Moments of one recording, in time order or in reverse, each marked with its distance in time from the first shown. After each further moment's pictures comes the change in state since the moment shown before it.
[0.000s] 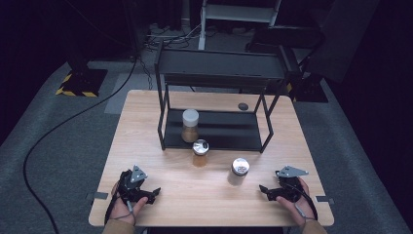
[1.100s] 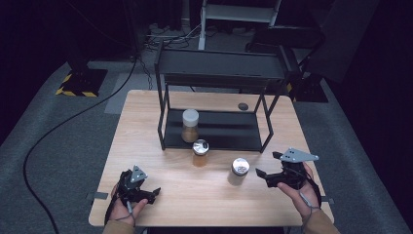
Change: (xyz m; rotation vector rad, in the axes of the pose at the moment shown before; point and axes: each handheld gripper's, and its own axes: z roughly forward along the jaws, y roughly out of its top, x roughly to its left) left arm -0.001 0.000 0.000 0.000 0.003 -0.002; right arm 0.015 0.066 -0.053 -0.176 0.059 -0.049
